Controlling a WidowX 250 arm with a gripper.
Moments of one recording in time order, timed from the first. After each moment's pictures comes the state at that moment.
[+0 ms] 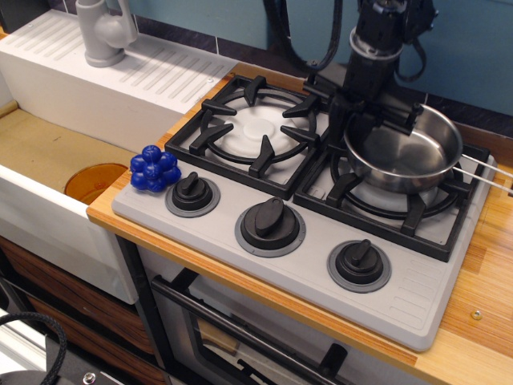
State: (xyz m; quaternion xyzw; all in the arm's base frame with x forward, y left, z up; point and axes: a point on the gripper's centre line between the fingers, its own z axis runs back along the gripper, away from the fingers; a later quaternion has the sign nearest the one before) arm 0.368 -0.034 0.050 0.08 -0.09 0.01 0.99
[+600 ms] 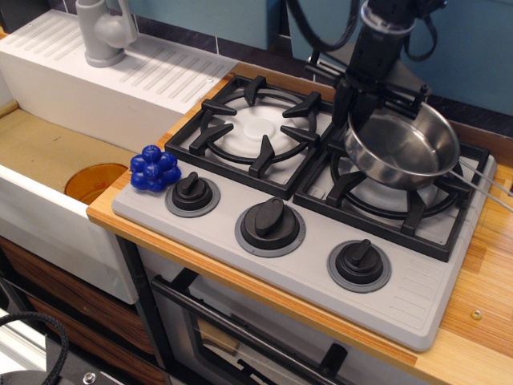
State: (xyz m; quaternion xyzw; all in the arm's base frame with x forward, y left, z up) arm 0.362 -0.041 0.069 0.11 -0.04 0.01 0.99
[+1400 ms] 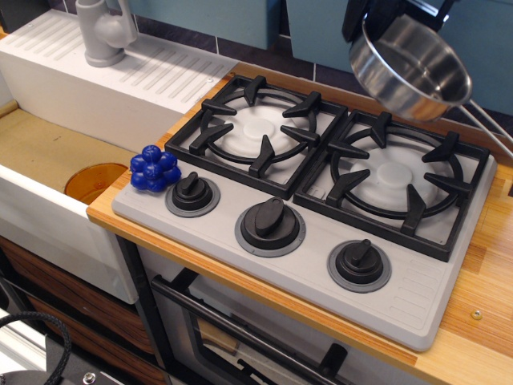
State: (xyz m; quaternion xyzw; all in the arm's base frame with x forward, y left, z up) arm 0.370 -0.031 0.149 0.14 0.00 -0.02 0.99
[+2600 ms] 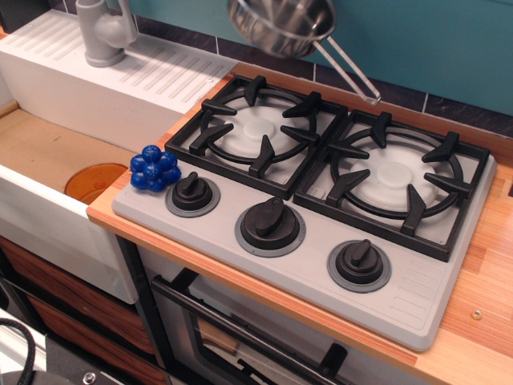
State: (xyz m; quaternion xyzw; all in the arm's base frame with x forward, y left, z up) arm 0.396 0.095 0.145 0.14 -0.01 -0.06 0.99
